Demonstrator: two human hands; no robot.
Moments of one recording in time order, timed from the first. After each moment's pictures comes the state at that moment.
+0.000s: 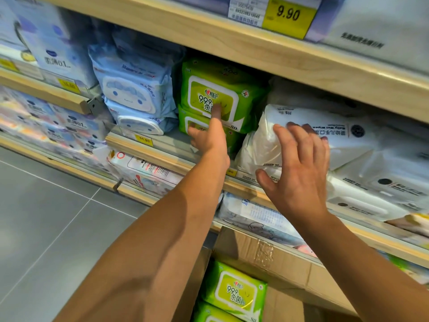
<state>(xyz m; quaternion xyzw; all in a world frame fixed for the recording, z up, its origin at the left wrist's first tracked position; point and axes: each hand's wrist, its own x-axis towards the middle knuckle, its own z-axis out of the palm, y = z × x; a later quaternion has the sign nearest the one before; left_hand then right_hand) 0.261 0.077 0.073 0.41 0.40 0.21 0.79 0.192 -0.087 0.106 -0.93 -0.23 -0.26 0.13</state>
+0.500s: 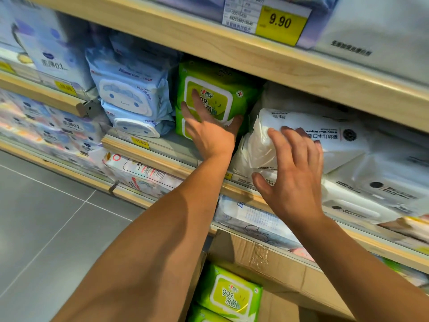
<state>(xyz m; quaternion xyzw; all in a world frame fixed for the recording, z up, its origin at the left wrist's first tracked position) 0.268 0.073 0.073 0.77 0.31 0.35 0.43 0.192 -0.091 0.108 -0.93 -0.24 -0.26 0.13</state>
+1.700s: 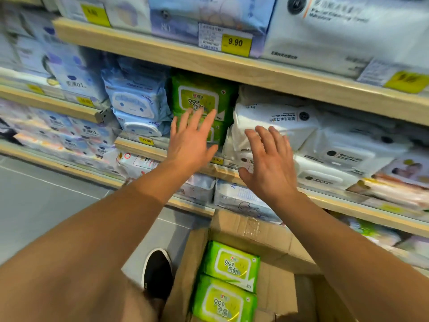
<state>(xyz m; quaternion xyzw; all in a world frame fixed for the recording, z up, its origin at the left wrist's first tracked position) 0.152 0.096 0.114 0.98 0.03 0.20 0.06 0.140 -0.108 0.129 -0.95 -0.25 -0.18 0.08</state>
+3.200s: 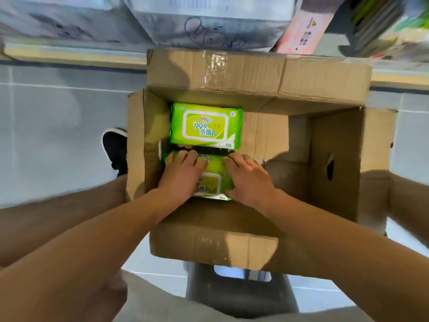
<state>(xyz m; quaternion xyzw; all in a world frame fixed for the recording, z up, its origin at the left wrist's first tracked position) -0.058 -0.040 -0.179 0.94 -0.16 -0.31 -0.01 -0.046 -0.236 -0.174 -0.90 -0.22 0.34 0.13</state>
